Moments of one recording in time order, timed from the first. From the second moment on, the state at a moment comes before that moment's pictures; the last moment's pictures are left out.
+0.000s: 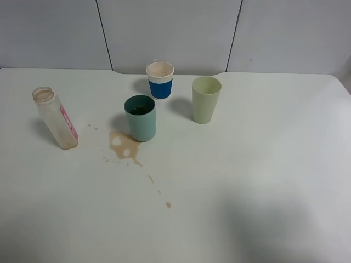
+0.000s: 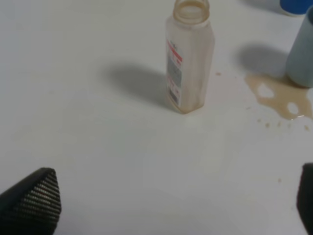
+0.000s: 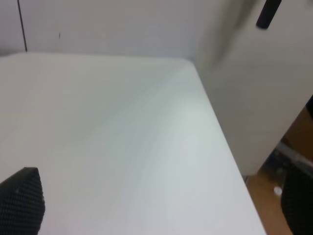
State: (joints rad) left arm -0.04 0.00 -0.51 -0.01 1.05 0.01; right arm -0.09 0.00 -0.63 -0.07 1.05 -0.01
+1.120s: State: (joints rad) left arm -0.04 0.00 -0.51 -0.01 1.05 0.01; right arm -0.09 0.00 -0.51 -0.01 1.07 -0.01
